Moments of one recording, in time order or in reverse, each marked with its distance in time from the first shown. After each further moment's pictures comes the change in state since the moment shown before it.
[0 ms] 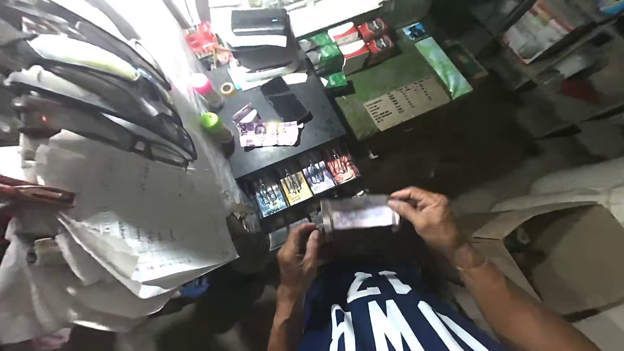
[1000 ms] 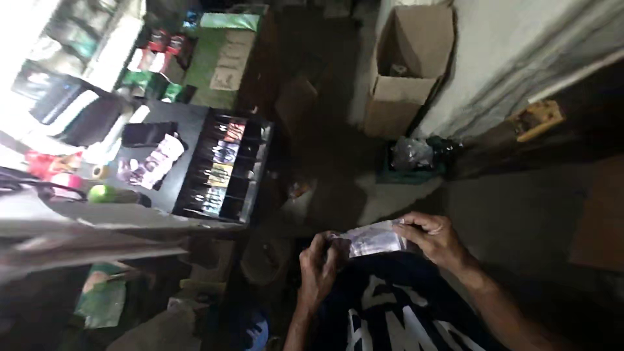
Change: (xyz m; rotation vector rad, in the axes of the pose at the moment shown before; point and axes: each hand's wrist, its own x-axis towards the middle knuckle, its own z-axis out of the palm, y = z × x) left_hand -0.154 -0.001 -0.121 -0.235 -1.053 0.114; right_hand -0.399 -0.006 0.220 -0.026 0.840 0.104
